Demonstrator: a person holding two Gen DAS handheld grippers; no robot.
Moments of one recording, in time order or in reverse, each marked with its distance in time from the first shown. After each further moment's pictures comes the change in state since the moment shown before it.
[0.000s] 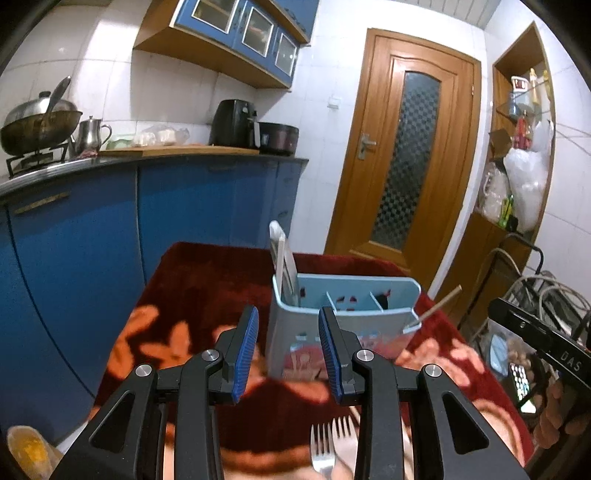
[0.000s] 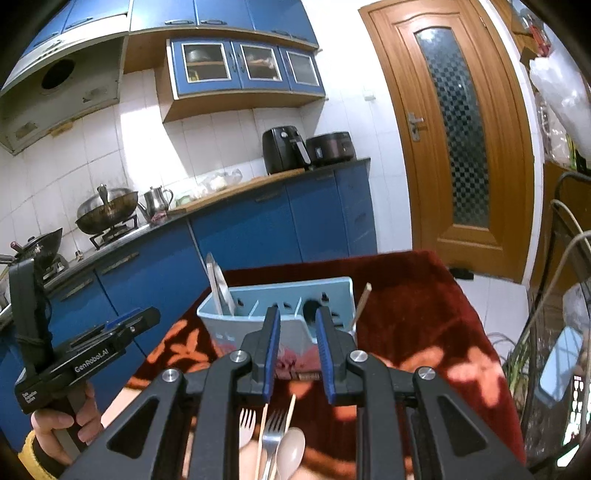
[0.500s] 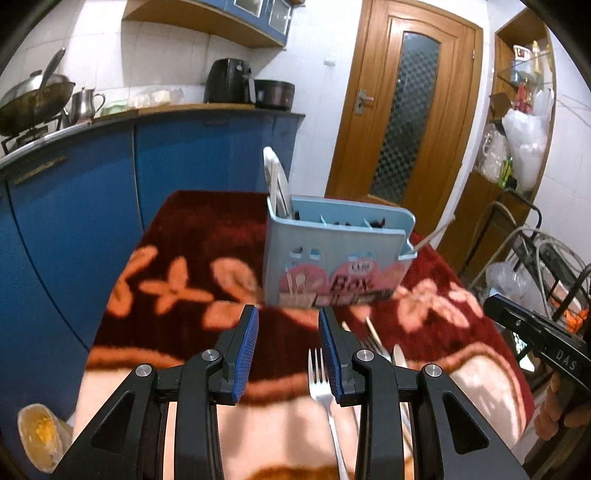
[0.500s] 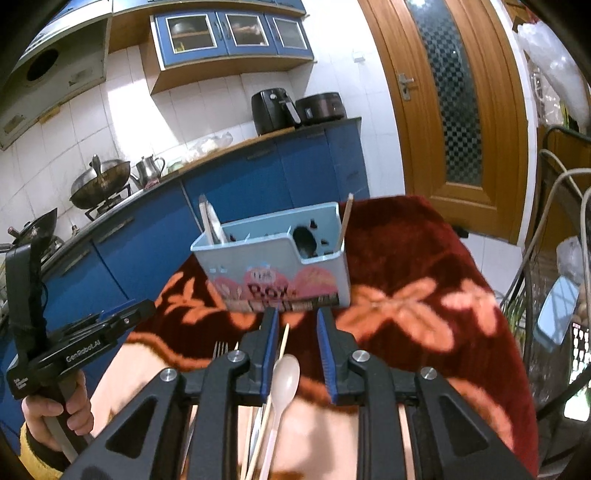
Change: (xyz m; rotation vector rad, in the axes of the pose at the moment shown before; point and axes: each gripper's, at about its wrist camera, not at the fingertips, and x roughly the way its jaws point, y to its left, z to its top) left arm -0.006 -0.005 -0.037 0.020 0.180 0.001; right arm -0.013 -0.008 -0.047 0.043 0.149 -0.010
